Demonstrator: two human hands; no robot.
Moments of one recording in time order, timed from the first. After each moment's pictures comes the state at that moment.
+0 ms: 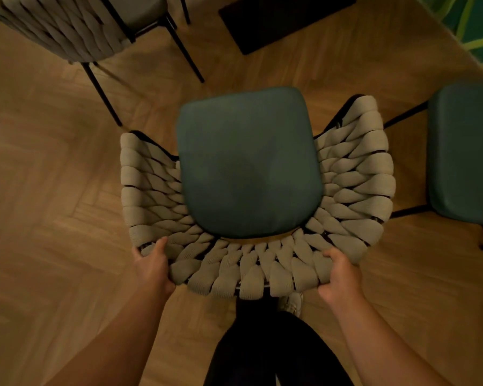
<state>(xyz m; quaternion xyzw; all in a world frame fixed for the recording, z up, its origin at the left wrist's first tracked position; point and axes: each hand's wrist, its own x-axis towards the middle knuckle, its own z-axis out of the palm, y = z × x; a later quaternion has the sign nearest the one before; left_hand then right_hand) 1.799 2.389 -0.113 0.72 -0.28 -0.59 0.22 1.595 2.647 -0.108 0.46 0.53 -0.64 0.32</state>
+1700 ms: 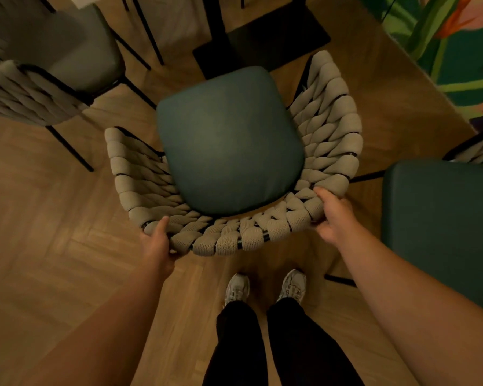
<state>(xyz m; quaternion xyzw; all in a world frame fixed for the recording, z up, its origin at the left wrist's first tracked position) 1.453 2.340 -0.098 0.70 -0.32 -0.61 0.16 1.194 2.563 -0.093 0.31 0.59 -0.62 0.40</state>
